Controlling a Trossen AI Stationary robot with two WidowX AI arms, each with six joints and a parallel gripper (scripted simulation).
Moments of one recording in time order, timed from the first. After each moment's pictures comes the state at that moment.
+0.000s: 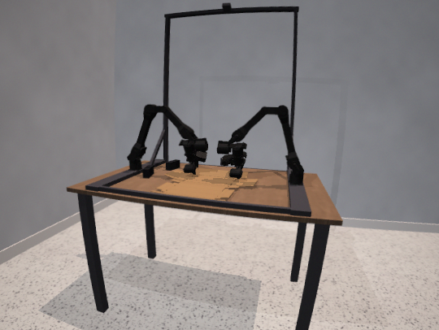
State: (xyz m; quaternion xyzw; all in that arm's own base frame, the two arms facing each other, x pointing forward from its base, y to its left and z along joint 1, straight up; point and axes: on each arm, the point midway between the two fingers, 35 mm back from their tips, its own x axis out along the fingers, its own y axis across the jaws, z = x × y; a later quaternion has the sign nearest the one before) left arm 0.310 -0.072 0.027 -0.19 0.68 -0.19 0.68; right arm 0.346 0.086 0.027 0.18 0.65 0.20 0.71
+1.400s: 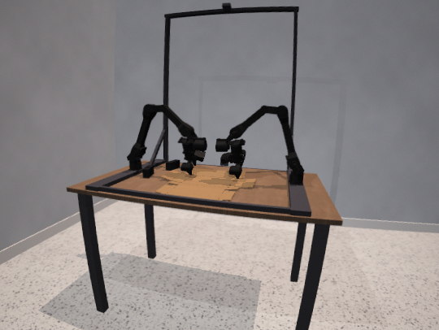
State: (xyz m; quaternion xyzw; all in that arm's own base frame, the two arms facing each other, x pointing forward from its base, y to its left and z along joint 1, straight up) left arm 0.311 -0.063 0.039 -0.17 0.70 -0.17 0.67; right arm 0.334 0.071 0.035 0.17 0.68 0.18 0.69
